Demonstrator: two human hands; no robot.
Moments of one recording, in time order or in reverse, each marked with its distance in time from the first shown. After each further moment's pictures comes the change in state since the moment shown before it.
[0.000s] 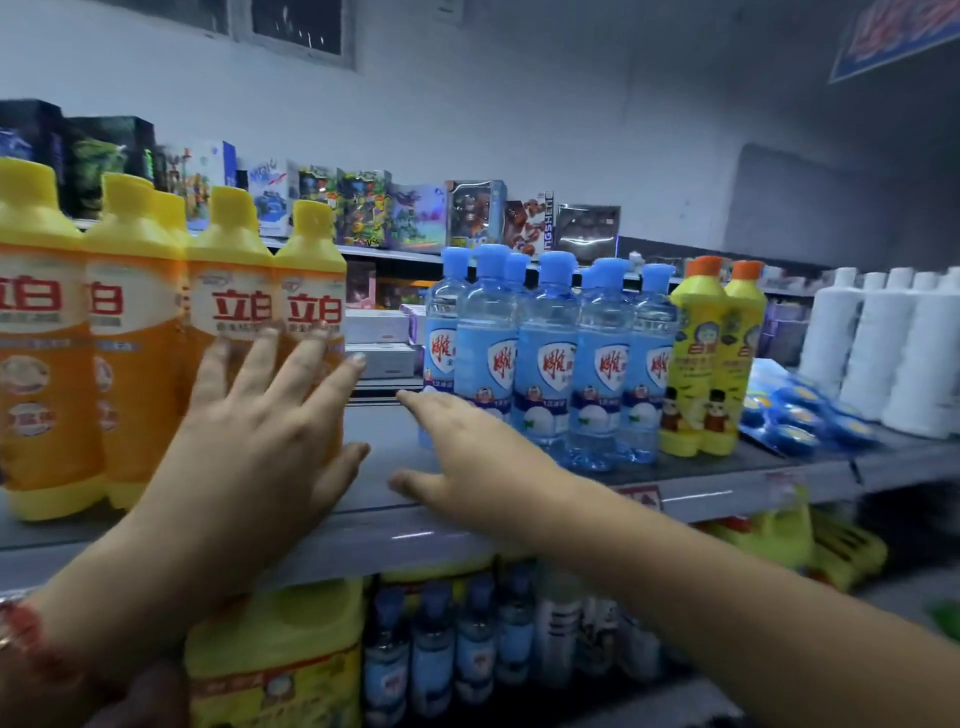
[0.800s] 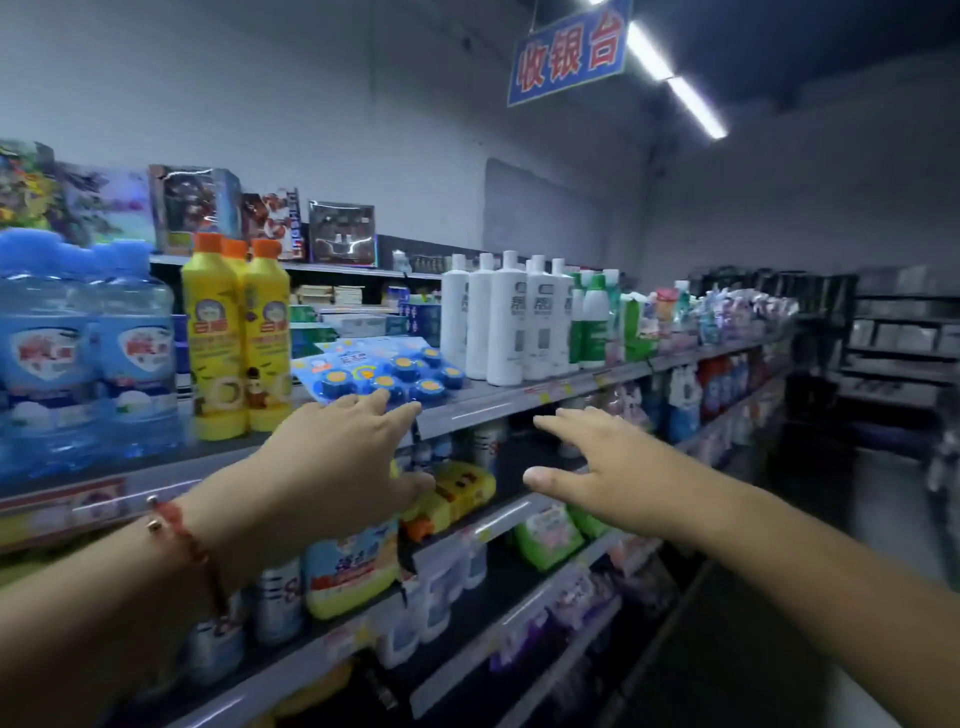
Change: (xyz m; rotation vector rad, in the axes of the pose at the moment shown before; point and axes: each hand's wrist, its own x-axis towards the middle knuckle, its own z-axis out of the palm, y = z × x) left_hand 0.046 0.474 -0.126 -0.283 -0.197 0.525; right_hand -0.419 0.306 -0.207 -0.218 0.028 0.659
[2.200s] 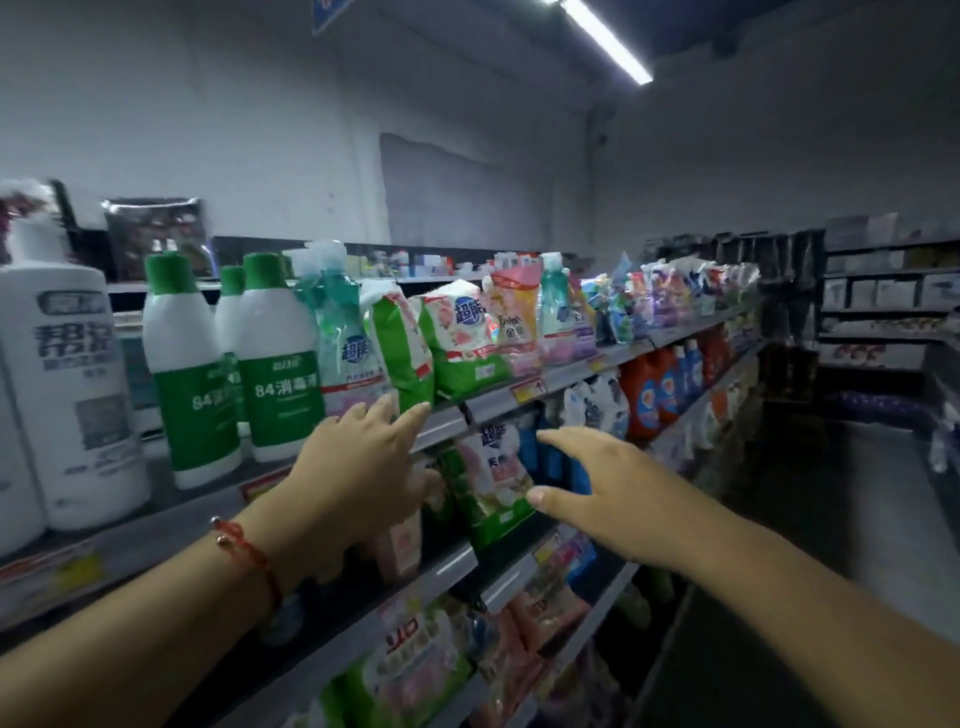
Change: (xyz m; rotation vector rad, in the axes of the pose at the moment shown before) left_hand 0.676 0.432 0.113 0.021 0.117 0.029; right_hand 0.307 0.713 -0.010 0.230 0.084 0.089
